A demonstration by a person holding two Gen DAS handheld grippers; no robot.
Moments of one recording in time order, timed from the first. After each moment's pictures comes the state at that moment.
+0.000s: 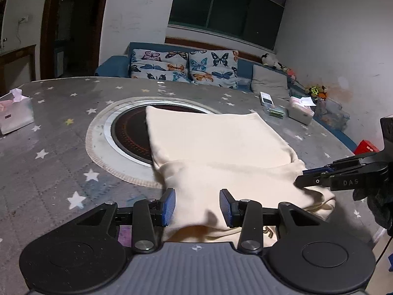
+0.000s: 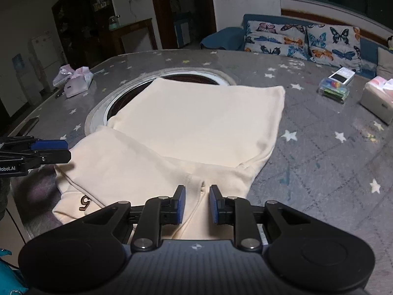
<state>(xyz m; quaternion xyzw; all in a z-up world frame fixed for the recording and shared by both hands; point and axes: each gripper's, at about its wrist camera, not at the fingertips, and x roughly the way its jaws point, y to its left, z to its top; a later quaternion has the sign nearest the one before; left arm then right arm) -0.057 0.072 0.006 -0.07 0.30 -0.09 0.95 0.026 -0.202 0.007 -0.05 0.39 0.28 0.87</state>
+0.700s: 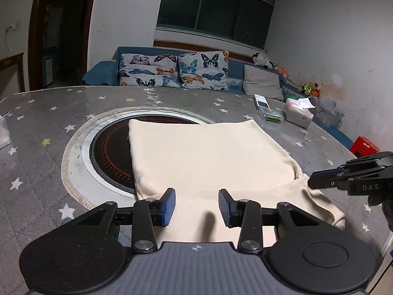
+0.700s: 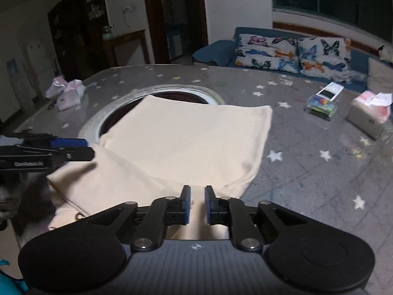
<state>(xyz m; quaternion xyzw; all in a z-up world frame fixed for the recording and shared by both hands) -0.005 0.058 0.001 -0.05 0.30 -0.12 0.95 0.033 -0.209 0.020 -0.03 0.37 0.27 0.89</state>
